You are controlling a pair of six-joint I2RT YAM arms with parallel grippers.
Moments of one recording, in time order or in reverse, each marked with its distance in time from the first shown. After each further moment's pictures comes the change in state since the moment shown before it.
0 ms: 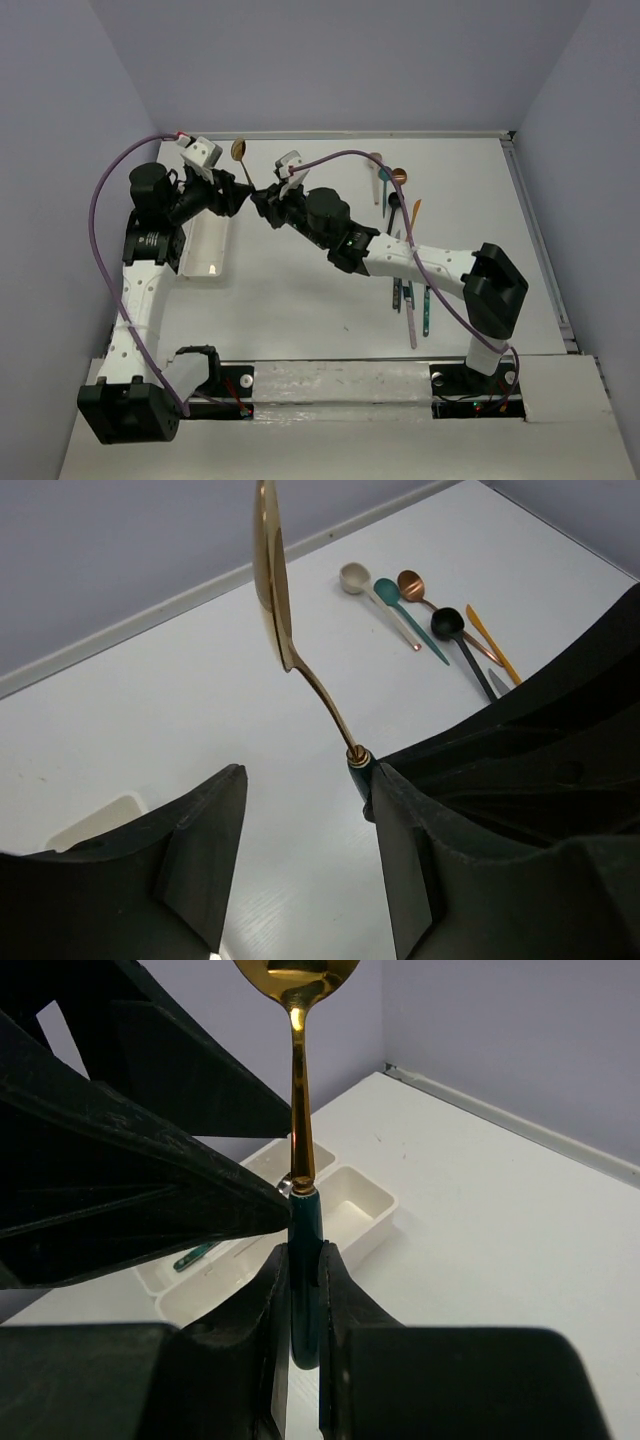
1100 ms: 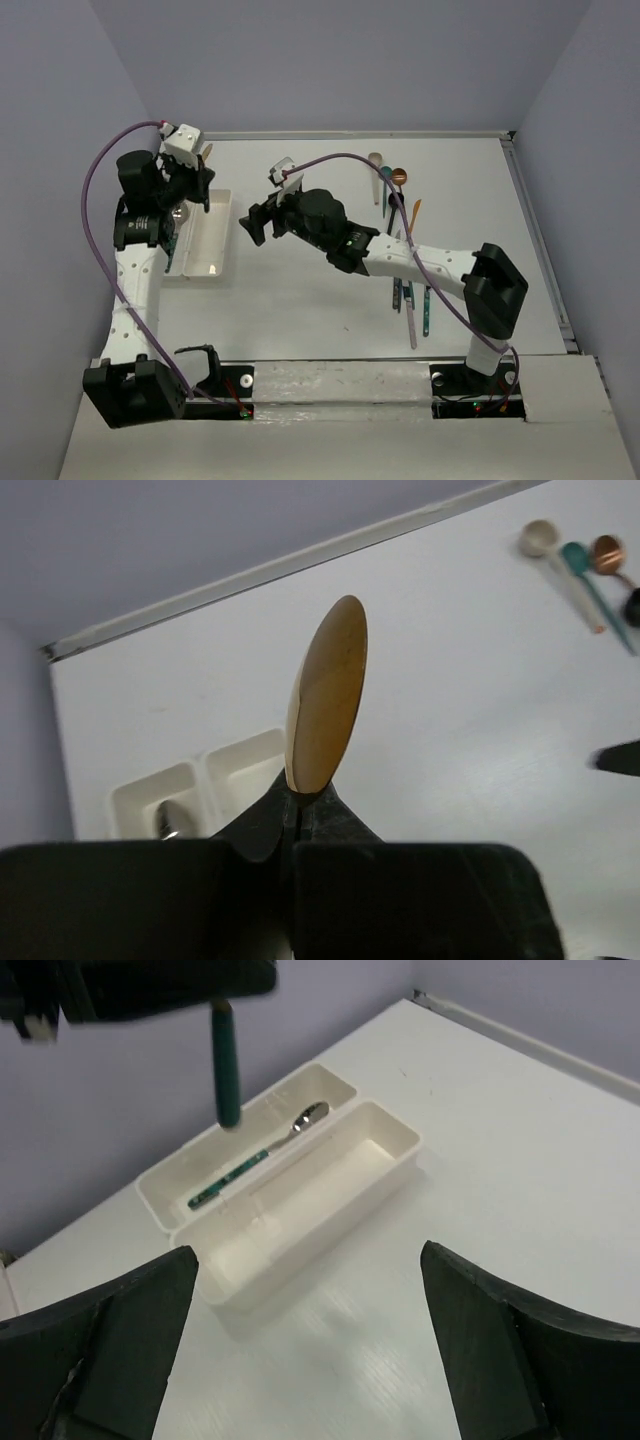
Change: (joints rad) left arm 0.072 0.100 0.088 -0.084 -0.163 0.078; right arm 0.006 0.020 0.028 -0.133 -0.025 0.038
